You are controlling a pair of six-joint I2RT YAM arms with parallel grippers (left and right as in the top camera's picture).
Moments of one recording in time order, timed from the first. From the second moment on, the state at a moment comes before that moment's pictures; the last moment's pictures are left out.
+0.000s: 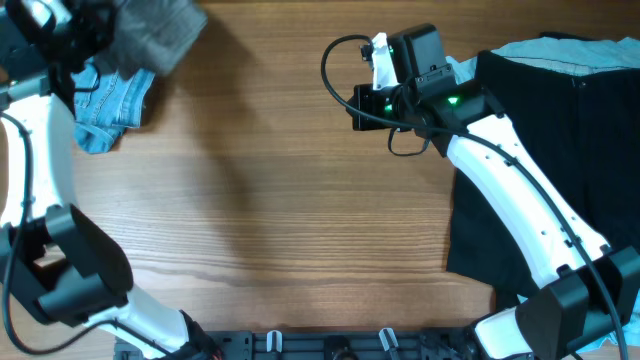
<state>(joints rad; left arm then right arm) 0.38 1.85 1.58 -0.24 0.55 -0.38 0.42 1.65 1.48 -0.74 -0.31 0.33</state>
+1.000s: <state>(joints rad) 0.63 2.11 1.58 -0.76 0.52 -0.36 0.42 1.65 1.48 -0.83 -0.31 0.33</state>
